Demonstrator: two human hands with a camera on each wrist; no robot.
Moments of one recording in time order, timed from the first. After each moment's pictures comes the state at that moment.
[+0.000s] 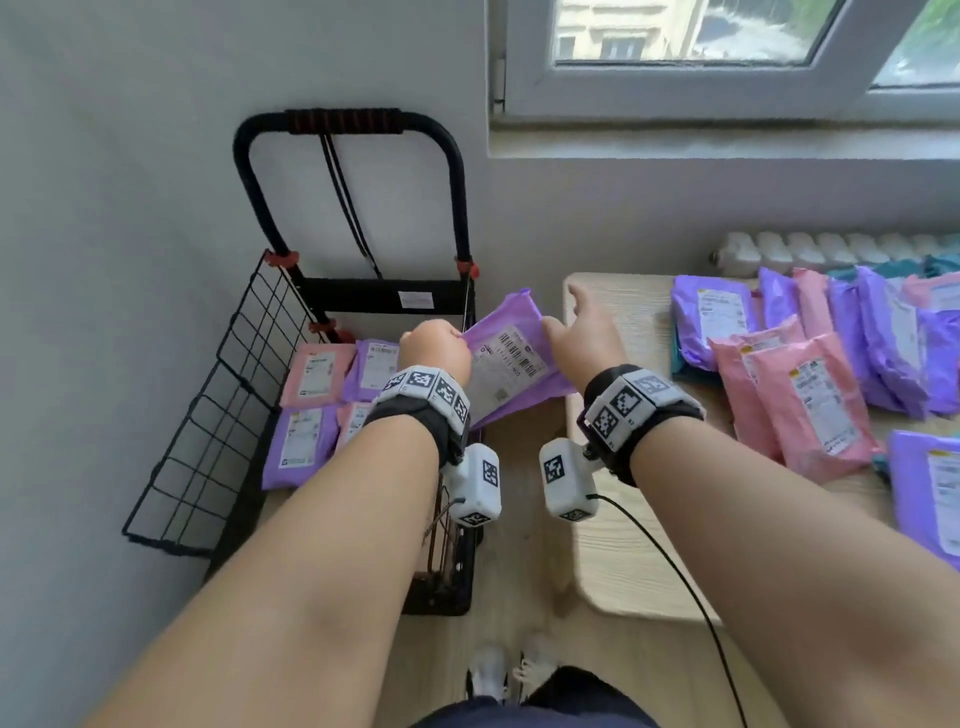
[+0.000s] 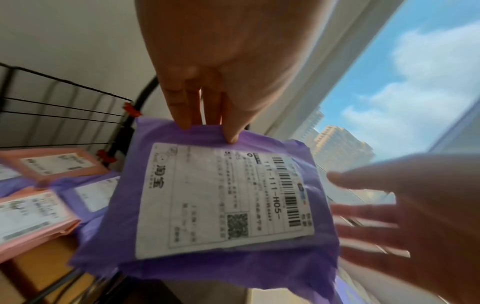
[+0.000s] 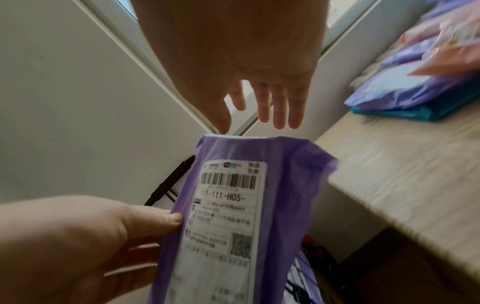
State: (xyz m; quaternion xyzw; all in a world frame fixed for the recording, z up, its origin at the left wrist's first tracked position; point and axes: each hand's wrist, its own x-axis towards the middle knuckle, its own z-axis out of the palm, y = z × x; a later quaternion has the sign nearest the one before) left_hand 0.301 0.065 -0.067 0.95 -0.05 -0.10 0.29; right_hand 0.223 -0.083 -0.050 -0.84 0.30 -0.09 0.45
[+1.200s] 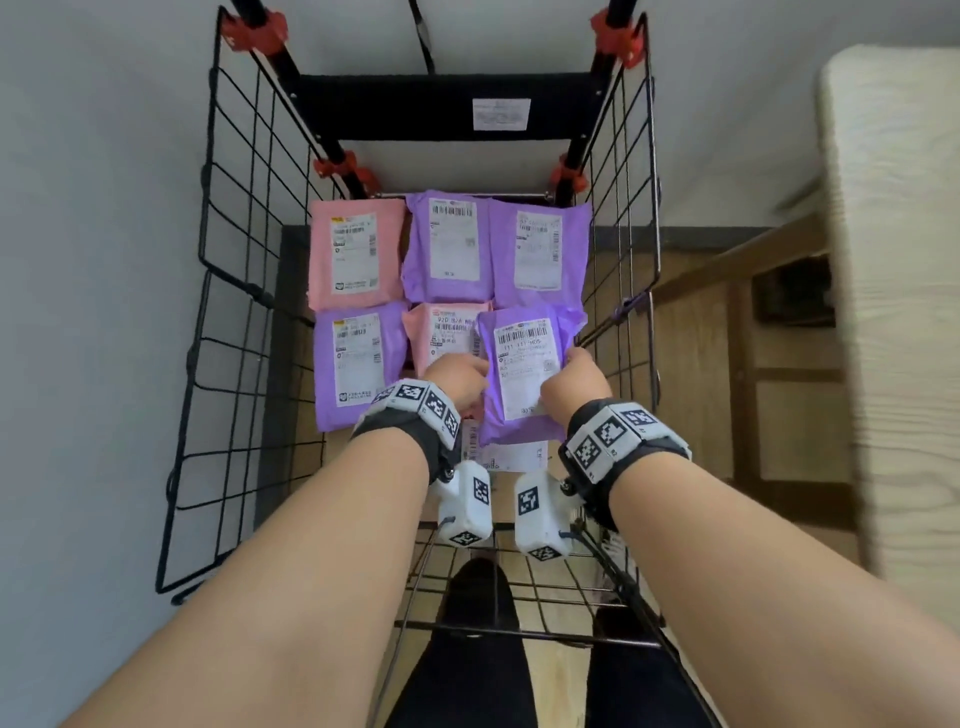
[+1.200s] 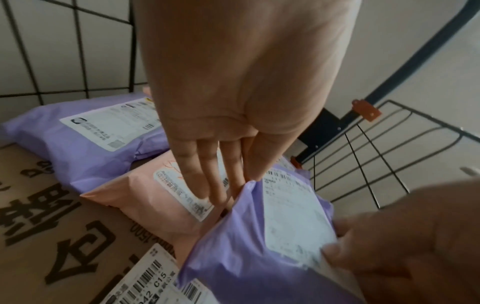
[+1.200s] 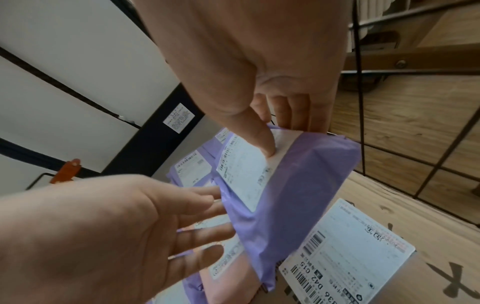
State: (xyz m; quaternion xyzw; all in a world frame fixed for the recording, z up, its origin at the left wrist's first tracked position) left_hand 0.432 0.229 -0.313 0.79 0.05 -0.52 0.33; right_hand 0.356 0.108 -0.305 -0.73 0.48 0.23 0.42
